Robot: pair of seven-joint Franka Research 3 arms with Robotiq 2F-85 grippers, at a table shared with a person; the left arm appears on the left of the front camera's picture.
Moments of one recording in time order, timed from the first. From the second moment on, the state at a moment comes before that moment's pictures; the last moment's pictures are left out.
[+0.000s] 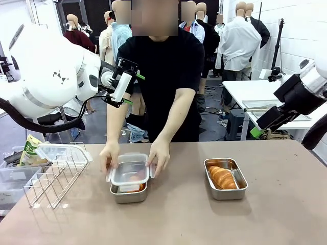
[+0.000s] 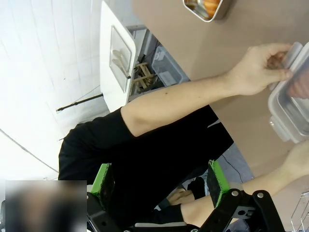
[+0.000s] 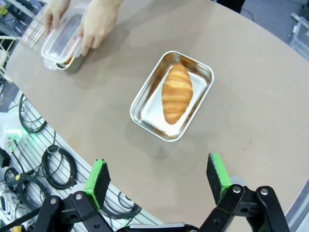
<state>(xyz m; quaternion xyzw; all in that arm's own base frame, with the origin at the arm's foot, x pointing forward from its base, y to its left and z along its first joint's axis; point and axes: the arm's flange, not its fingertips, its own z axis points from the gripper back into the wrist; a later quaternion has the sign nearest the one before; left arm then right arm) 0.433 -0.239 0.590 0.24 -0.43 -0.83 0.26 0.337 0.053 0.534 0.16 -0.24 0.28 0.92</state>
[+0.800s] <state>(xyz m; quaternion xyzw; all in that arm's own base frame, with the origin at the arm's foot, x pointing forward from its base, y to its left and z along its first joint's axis) 0.417 -0.045 0.581 0.17 -0.28 -0.87 0.38 0.337 0.053 0.534 0.16 -0.24 0.28 0.92</state>
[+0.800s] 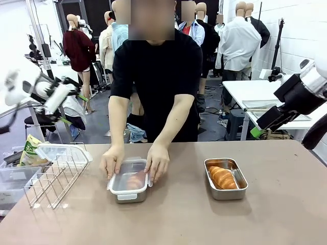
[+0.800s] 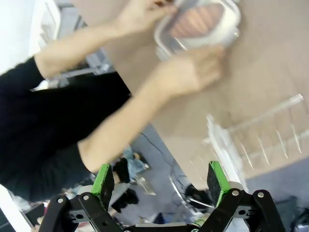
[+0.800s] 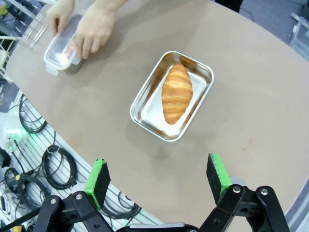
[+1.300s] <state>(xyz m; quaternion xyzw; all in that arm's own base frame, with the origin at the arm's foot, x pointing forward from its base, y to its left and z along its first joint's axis) 0.461 0.000 0.529 0.05 -0.13 -0.89 0.44 0.337 0.053 0.534 0.16 -0.24 0.28 0.92</state>
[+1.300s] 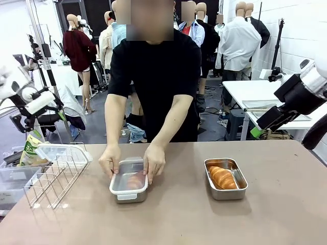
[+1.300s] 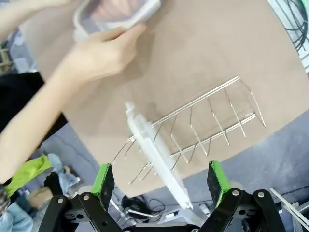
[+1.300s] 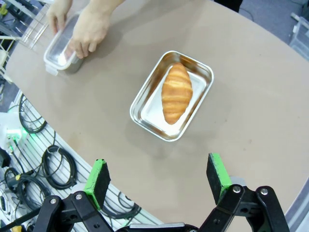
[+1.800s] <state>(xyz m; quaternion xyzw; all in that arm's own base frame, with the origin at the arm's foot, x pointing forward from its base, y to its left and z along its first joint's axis) 0.491 0.008 0.510 0.03 -0.09 -0.89 0.45 0.337 0.053 0.534 0.16 -0.24 0.28 0.92</state>
